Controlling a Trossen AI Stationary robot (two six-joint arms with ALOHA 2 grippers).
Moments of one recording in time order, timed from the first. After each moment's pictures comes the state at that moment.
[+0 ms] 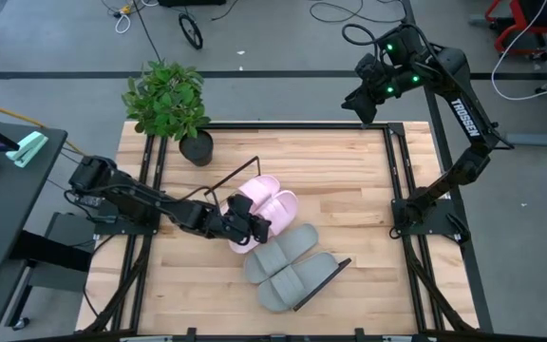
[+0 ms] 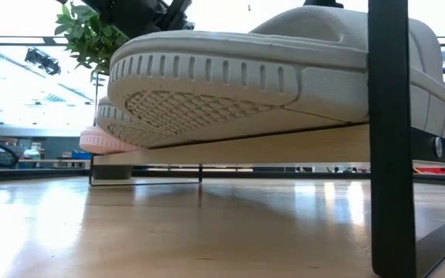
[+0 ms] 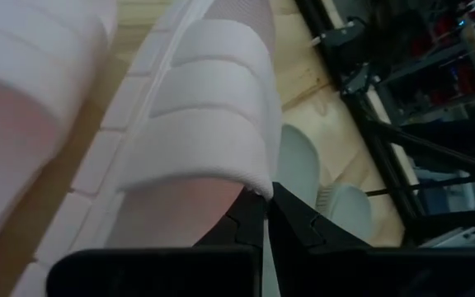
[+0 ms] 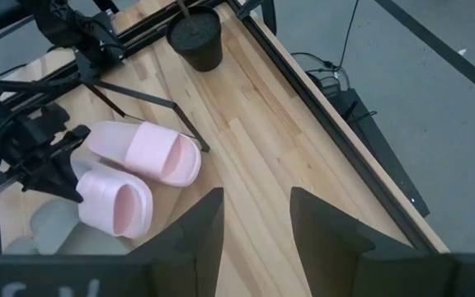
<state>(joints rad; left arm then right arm) -0.32 1.56 0.94 -0.01 -0.50 -1.28 -0.78 1.55 2.13 -1.44 -0.38 -0.06</state>
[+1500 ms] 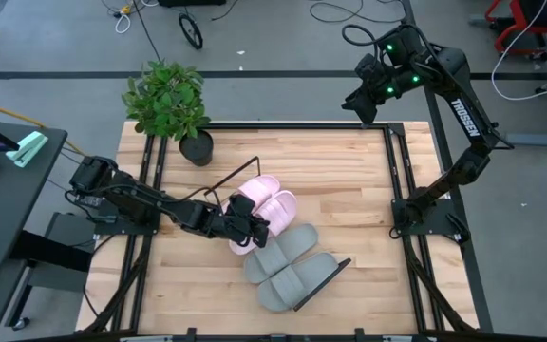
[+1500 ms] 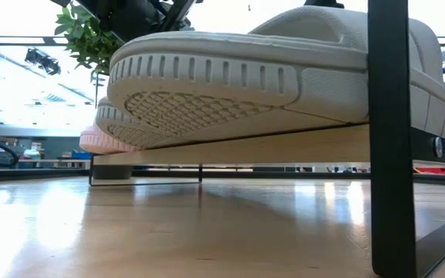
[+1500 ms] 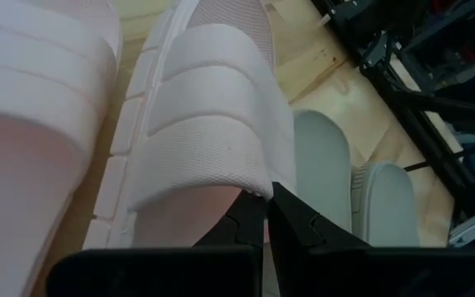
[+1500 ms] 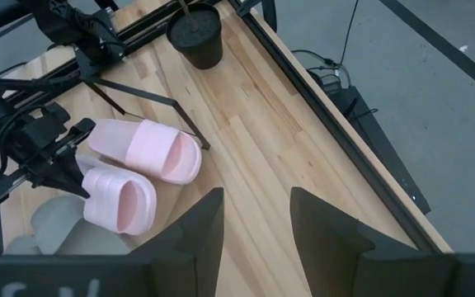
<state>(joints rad) -0.32 1.57 0.94 -0.06 -0.49 -1.13 -0.78 1.55 2.13 -1.44 -0.38 -0.06</state>
